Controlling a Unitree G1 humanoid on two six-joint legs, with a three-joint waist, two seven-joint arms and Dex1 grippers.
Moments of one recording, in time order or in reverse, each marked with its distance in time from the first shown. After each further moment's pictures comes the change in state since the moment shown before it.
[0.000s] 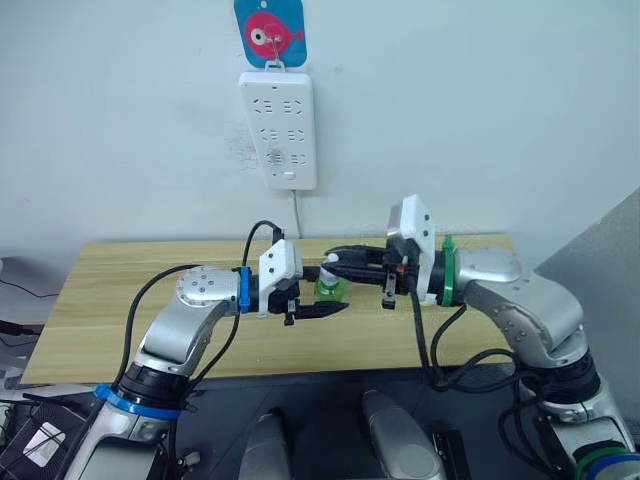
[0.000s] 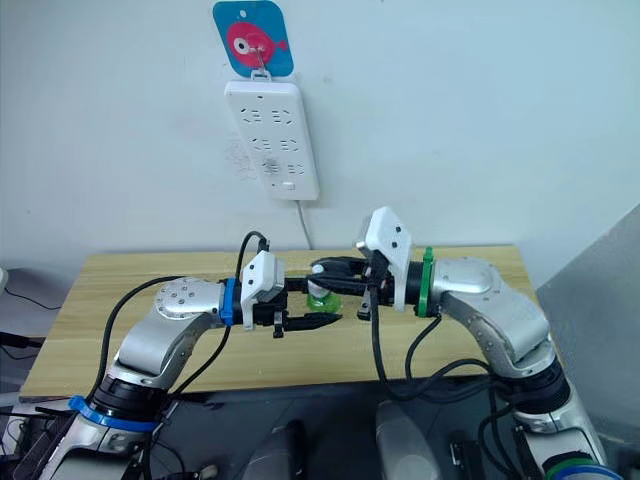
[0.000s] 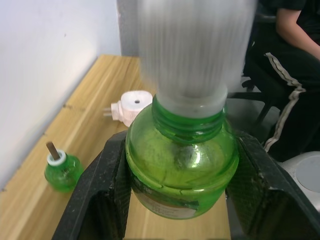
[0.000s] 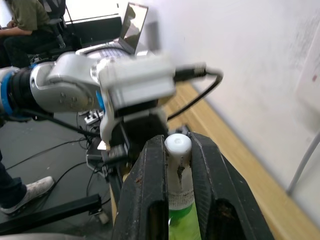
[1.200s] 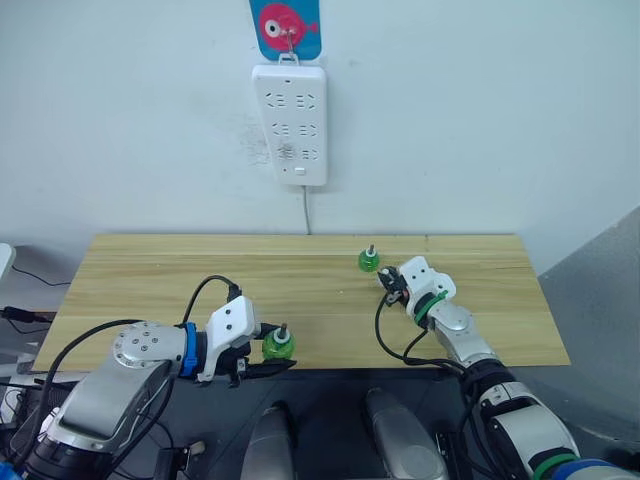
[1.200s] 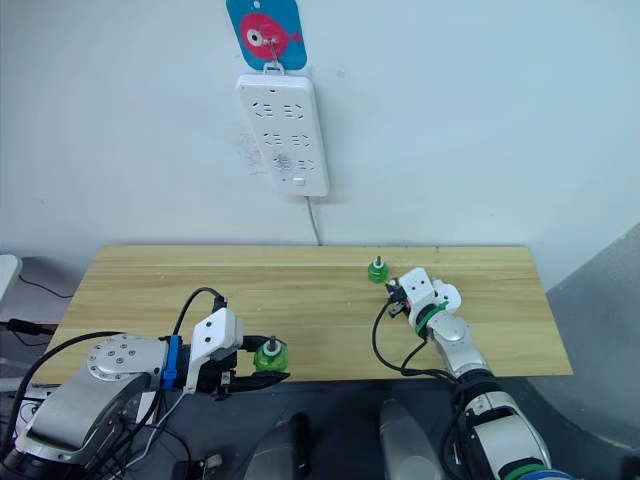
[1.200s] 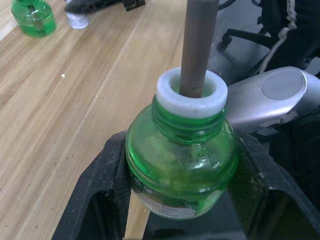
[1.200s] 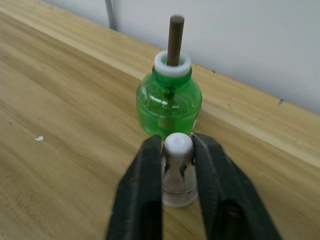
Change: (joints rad) left arm 0.376 0.253 0.117 -0.248 -0.010 0.119 0.031; right arm 0.042 0.279 -0.043 1.363 -0.555 -1.087 -0.364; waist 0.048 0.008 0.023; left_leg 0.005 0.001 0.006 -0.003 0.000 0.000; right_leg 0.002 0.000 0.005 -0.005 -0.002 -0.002
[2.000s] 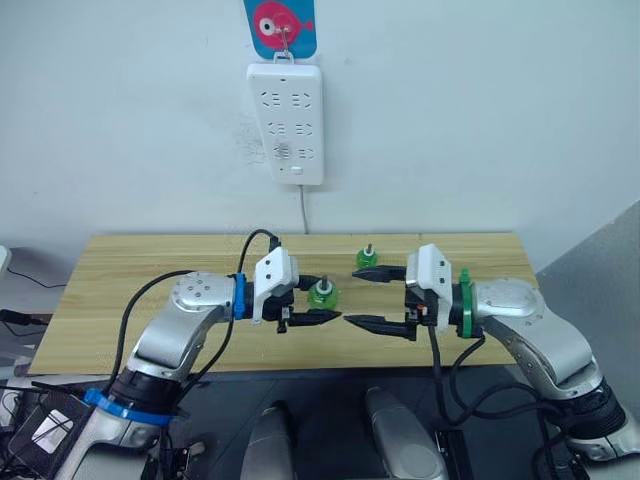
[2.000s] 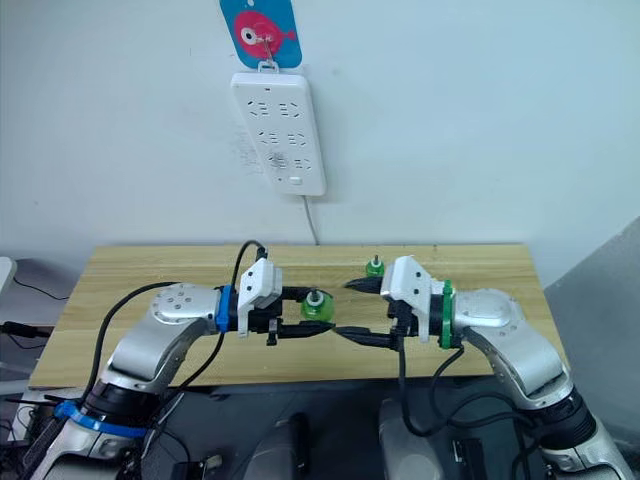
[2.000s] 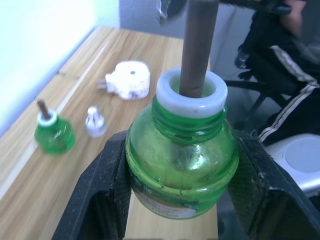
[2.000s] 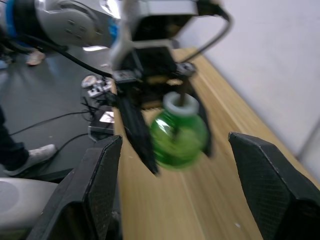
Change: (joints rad) left arm -0.381 -0.239 -0.142 0.252 0.008 -0.100 -0.058; right arm 0.155 -0.362 0.138 -1.336 0.403 0.855 0.469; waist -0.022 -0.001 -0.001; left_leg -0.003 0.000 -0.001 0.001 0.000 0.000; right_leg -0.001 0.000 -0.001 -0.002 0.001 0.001
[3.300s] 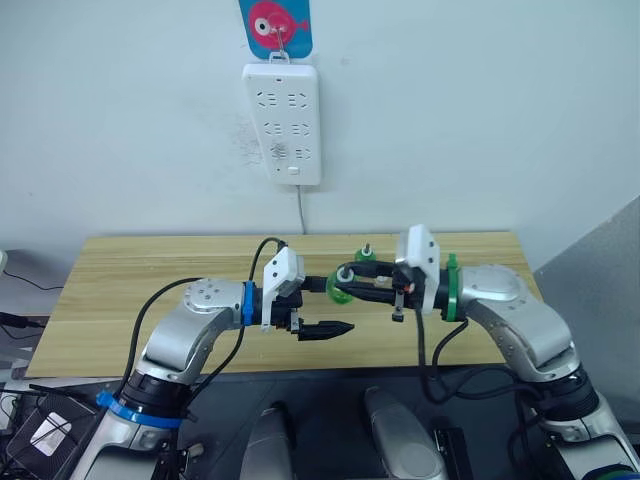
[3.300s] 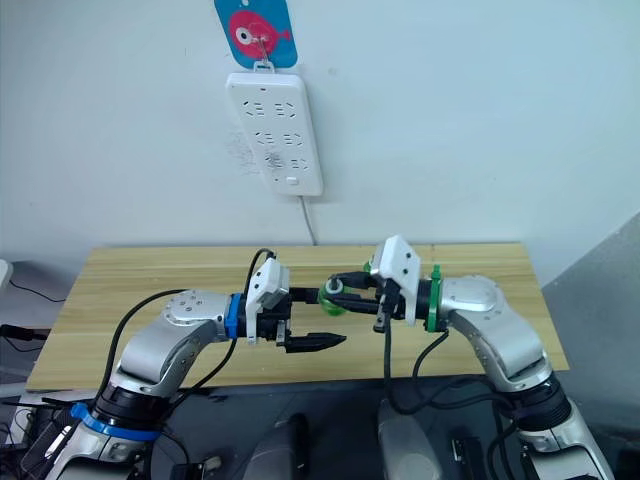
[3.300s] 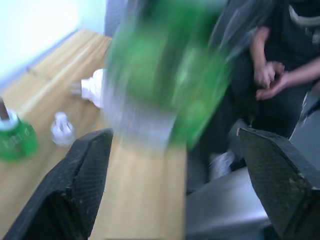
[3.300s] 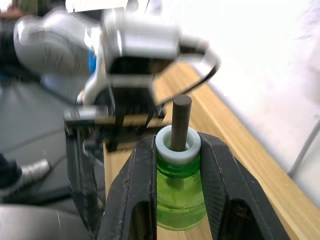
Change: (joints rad) left arm 0.058 -0.049 0.058 -0.041 -0.138 0.239 0.061; right arm -0.050 0.076 -0.099 0.056 0.057 0.054 -0.020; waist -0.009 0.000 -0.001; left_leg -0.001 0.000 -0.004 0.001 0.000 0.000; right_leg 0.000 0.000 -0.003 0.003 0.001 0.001
